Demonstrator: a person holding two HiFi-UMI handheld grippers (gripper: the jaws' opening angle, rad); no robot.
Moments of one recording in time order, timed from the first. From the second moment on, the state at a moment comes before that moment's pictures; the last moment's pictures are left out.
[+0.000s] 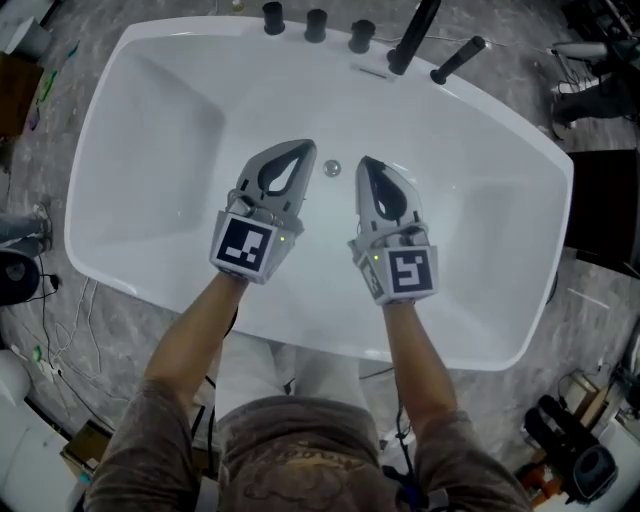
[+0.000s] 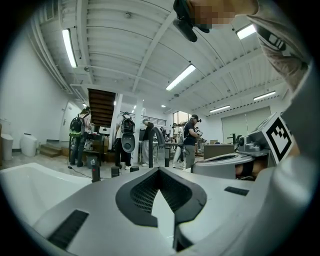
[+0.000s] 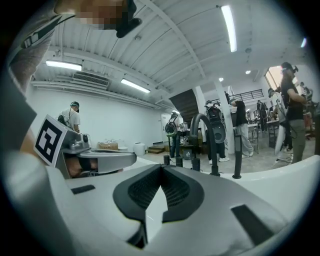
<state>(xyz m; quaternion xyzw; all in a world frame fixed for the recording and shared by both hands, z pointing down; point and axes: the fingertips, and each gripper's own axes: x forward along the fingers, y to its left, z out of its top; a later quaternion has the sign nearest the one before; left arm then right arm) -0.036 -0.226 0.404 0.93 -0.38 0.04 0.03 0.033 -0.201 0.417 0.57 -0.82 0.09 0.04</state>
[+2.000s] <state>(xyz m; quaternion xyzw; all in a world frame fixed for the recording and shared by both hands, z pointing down) -0.012 -0.297 0.691 0.92 -0.38 0.04 0.06 0.042 -0.276 0.777 0.55 -0.81 0.16 0.12</state>
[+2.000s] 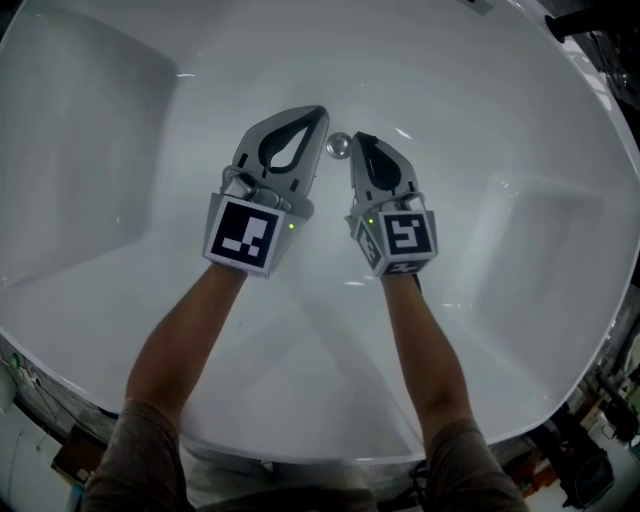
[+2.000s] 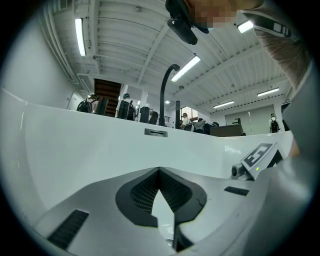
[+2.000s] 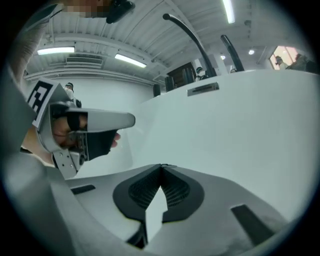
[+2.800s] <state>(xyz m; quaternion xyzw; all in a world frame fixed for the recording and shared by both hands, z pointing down) -0.013 -0.302 0.725 0.92 -0.39 0.06 0.09 0.060 -0.287 0.994 0.50 -0.74 0.31 0.32</state>
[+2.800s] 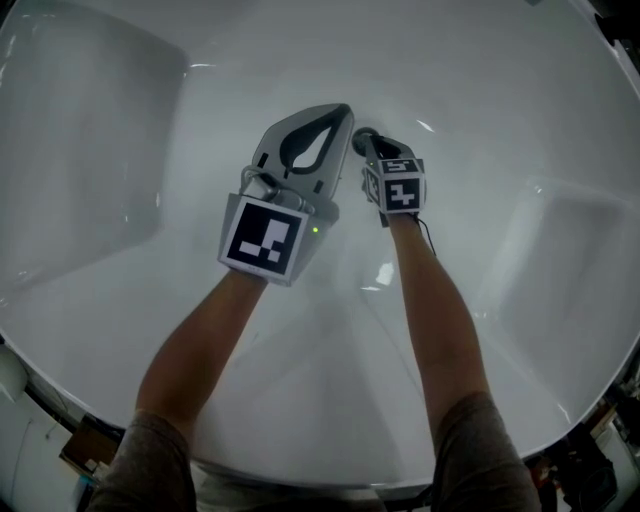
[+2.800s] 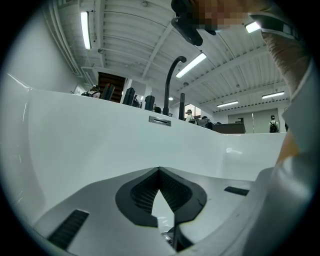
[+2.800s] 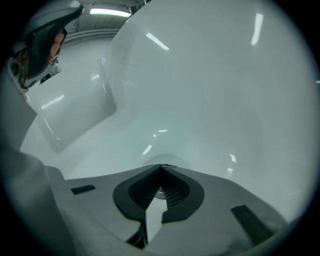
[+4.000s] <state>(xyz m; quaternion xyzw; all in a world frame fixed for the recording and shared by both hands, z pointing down) -0.013 -0.306 0.741 0.92 -0.38 0.07 0.12 0.058 -0.285 1.038 0.46 -0.71 0.35 0.39</state>
